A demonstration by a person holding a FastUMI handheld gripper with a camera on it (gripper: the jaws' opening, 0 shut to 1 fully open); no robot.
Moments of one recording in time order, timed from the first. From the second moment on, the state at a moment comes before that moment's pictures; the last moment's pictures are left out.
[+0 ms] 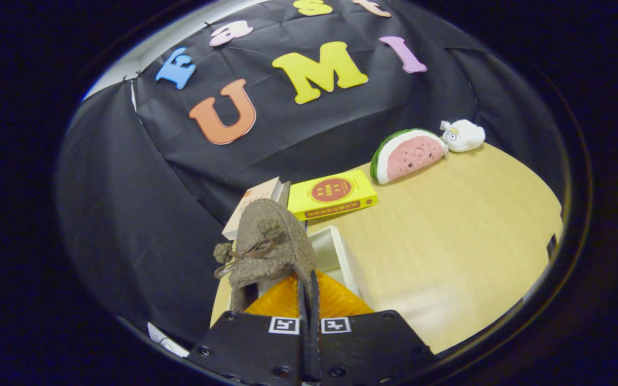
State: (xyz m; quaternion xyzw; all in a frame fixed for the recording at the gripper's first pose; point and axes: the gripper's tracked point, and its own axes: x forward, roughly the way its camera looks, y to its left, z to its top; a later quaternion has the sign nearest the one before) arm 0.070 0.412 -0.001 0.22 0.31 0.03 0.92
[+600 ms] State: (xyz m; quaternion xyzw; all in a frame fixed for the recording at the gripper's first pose) arm 0.052 0.410 -0.030 0.20 0.32 0.00 0.93
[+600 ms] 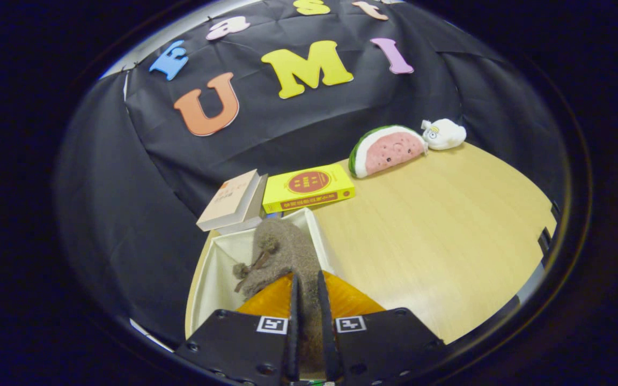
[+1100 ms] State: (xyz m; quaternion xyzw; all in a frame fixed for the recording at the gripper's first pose) arm 0.048 0.383 0.009 0.14 0.23 0.08 0.96
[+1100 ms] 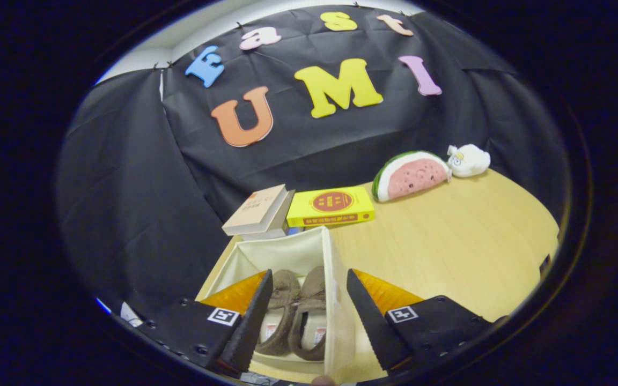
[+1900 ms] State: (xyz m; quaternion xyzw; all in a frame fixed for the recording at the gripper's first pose) arm -0.014 0.184 0.100 0.00 -0.03 0.07 1.00
